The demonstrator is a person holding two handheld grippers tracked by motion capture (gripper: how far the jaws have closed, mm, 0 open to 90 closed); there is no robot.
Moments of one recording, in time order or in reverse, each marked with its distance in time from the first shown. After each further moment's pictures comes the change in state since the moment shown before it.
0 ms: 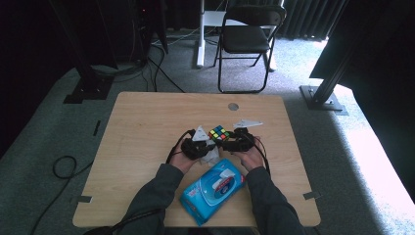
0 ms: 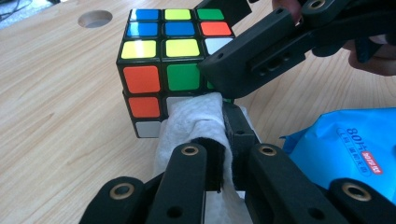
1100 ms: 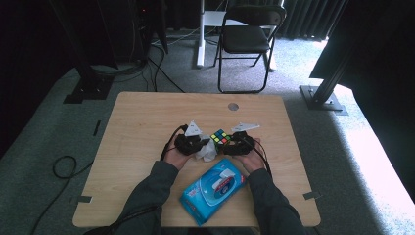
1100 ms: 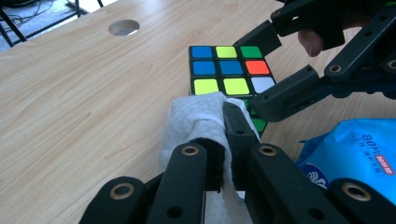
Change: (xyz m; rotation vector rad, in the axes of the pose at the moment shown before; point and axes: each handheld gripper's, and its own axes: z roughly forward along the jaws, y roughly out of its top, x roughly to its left) left arm 0.016 0.002 -0.016 -0.027 0.035 -0.030; right arm 0.001 -0.010 0.004 0.069 -0.036 -0.060
